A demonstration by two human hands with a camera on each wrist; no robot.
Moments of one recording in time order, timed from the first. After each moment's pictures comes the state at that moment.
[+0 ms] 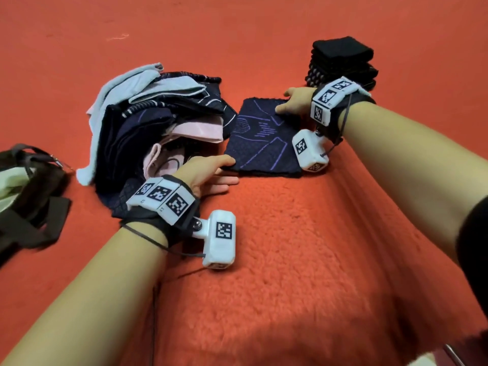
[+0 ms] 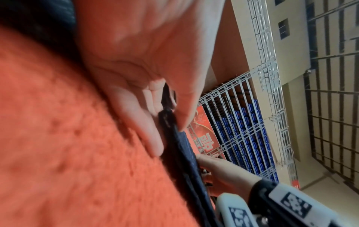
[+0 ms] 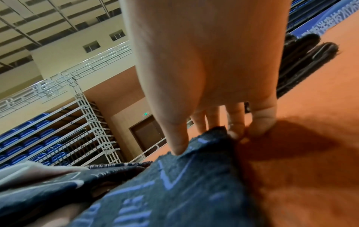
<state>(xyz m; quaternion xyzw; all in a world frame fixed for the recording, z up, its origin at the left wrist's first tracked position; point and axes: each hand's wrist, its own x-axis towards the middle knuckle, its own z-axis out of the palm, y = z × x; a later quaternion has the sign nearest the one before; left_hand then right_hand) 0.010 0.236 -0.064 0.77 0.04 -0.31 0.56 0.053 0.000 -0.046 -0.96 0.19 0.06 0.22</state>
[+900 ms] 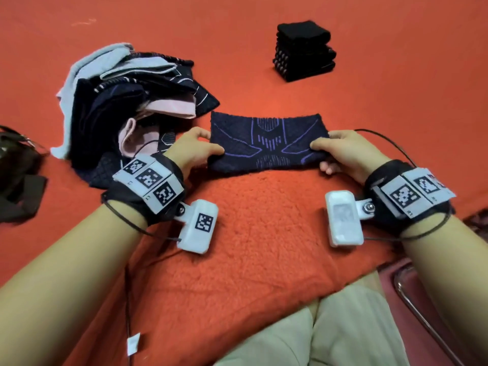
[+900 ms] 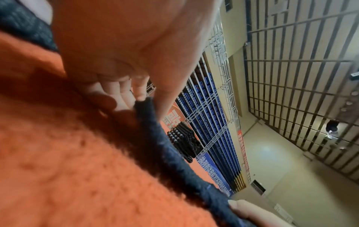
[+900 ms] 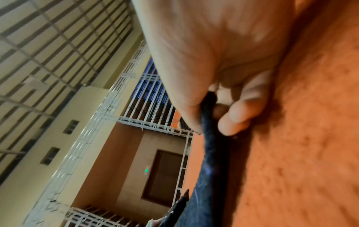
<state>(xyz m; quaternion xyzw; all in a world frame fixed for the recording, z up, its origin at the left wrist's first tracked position) -0.029 0.228 -0.055 0.86 -0.08 -0.22 0.46 -0.156 0.010 -0.069 -0.74 0.30 -0.03 0.61</state>
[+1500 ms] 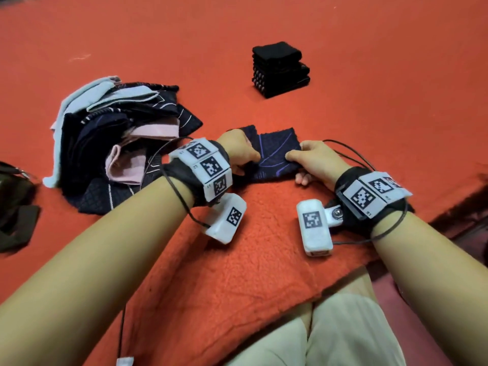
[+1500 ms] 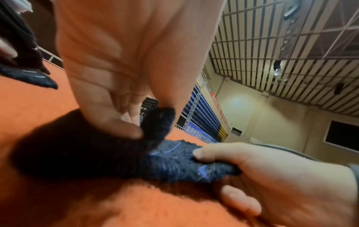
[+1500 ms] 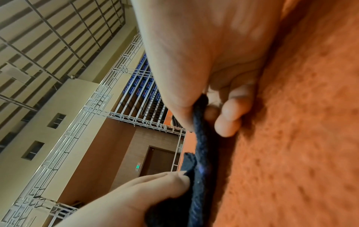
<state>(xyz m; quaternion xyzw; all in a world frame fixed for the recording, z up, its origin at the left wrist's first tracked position) -0.059 0.134 -0.033 0.90 -0.22 -0.25 0.29 -0.154 0.013 -0.076 -0.74 0.28 -0.04 0.61</state>
